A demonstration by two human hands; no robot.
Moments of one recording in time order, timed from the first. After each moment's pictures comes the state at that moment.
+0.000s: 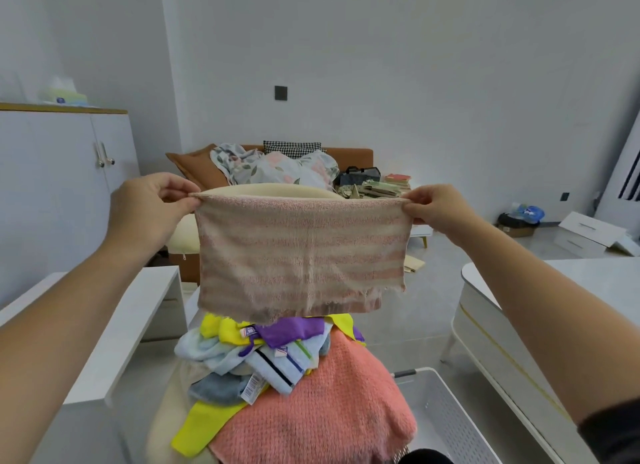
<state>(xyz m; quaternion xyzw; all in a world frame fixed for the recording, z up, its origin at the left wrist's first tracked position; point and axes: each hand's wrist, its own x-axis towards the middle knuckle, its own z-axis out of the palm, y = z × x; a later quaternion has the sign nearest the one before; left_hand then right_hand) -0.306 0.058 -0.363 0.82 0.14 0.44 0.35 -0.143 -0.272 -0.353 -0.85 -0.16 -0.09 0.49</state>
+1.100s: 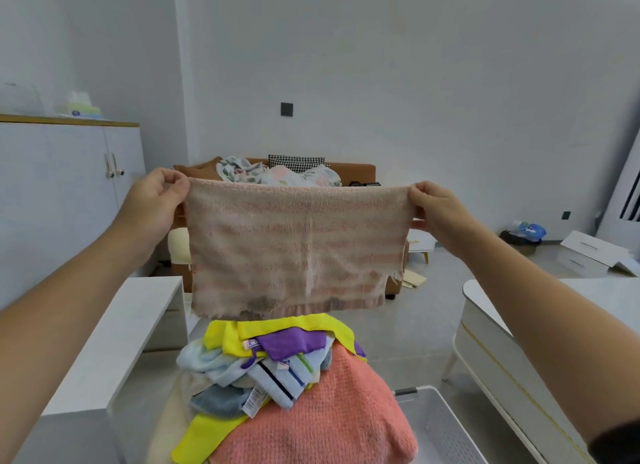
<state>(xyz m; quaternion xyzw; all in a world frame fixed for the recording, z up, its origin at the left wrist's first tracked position) -0.310 0.070 -0.344 0.74 0.09 0.38 0.55 -0.153 -0.262 -0.336 -0.75 -0.21 -0.06 0.62</state>
